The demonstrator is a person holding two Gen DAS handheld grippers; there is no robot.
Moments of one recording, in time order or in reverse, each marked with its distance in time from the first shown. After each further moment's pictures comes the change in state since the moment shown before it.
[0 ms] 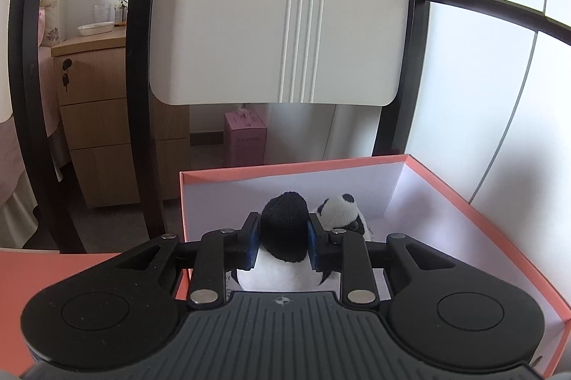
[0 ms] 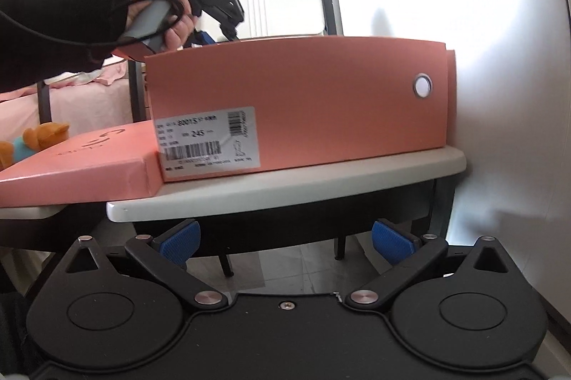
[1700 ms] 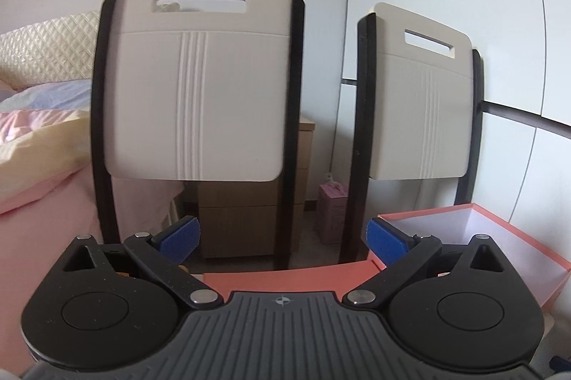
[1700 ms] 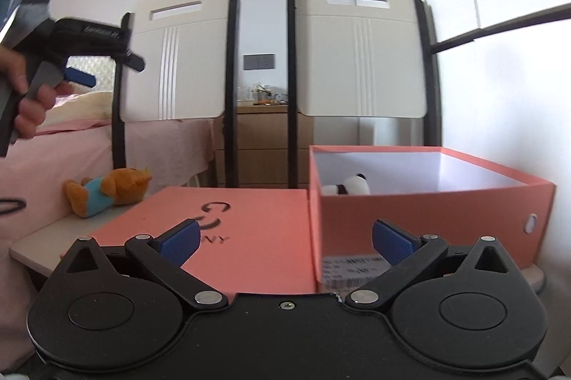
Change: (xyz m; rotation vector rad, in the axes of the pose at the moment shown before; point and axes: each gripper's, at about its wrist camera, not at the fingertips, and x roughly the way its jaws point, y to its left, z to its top) left arm -0.263 0.195 -0.042 0.001 -0.289 0.188; right arm -0.019 0.123 0.097 -0.119 -0.116 0.191
